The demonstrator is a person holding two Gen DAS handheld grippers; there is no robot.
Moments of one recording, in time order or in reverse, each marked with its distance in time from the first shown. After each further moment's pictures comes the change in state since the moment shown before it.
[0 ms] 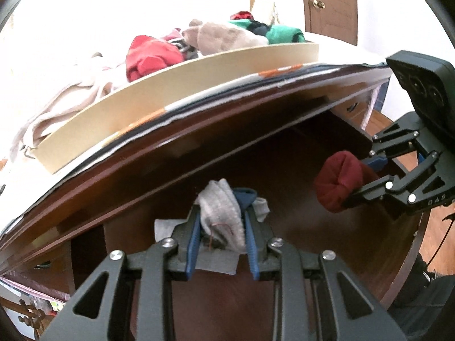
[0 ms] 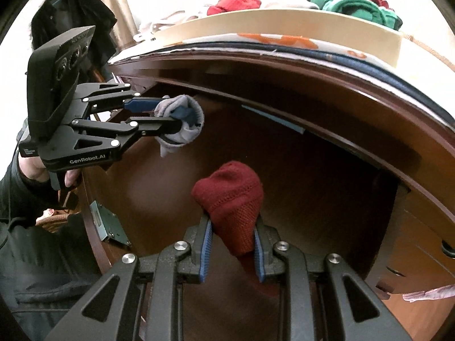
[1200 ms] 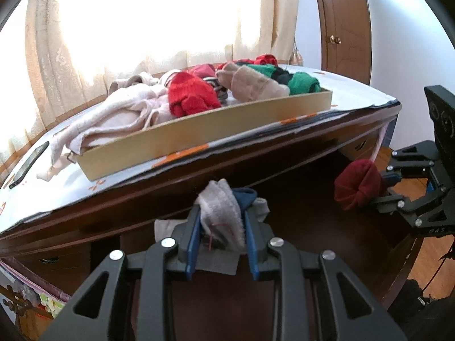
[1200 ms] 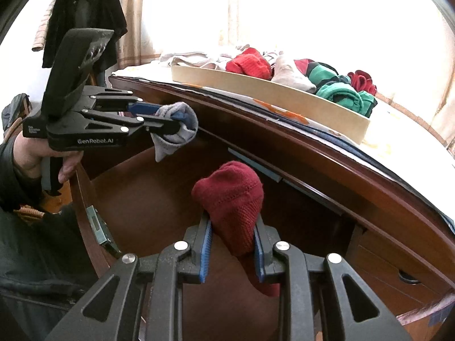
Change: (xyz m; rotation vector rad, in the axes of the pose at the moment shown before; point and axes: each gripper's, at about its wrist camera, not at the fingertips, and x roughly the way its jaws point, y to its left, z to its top) left arm -0.053 0.032 -0.002 -0.094 -0.163 0.052; right arm -0.039 0.026 -0.014 -0.158 -0.218 -0.199
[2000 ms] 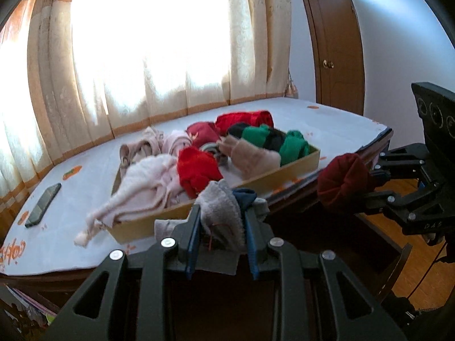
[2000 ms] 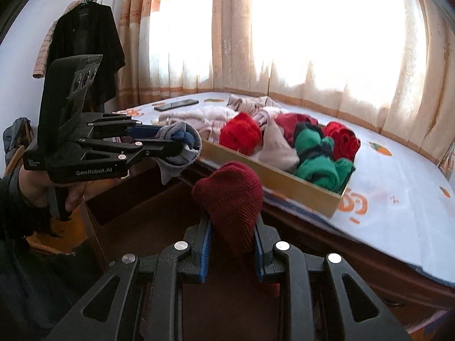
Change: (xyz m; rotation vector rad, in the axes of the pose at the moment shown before) left arm -0.044 0.000 0.056 0.043 -0.140 0.006; right arm -0.043 -0.005 0.050 0.033 -0.153 -0.009
